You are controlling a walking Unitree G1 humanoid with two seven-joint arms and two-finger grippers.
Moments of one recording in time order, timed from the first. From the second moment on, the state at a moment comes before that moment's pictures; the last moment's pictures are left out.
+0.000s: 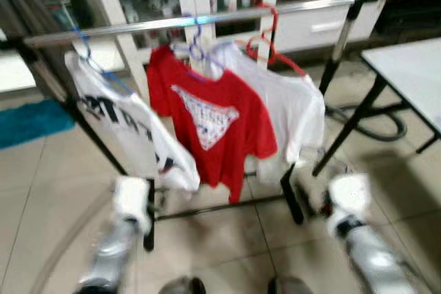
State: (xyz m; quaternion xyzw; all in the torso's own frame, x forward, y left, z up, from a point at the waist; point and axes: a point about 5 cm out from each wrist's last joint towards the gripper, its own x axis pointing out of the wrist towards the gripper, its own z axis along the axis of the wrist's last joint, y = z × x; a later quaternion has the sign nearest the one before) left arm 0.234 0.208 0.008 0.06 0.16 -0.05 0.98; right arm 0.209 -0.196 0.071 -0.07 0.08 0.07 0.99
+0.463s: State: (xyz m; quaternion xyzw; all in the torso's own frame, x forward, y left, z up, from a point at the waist) left arm 0.270 0.175 0.143 0.03 -0.01 -0.09 1.00; right arm 0.203 -0.172 0.147 -0.06 0.04 0.05 1.00
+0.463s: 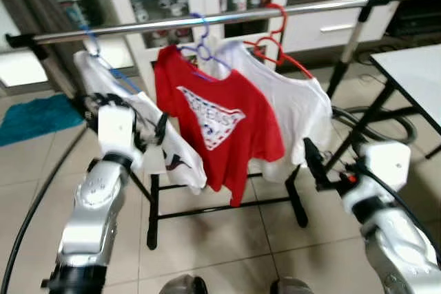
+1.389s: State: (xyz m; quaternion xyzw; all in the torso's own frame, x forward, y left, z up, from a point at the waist) left arm 0.260 0.144 0.137 0.05 0.01 -0.13 0.99; right arm 0.239 -0.169 0.132 -0.02 0.04 0.07 1.00
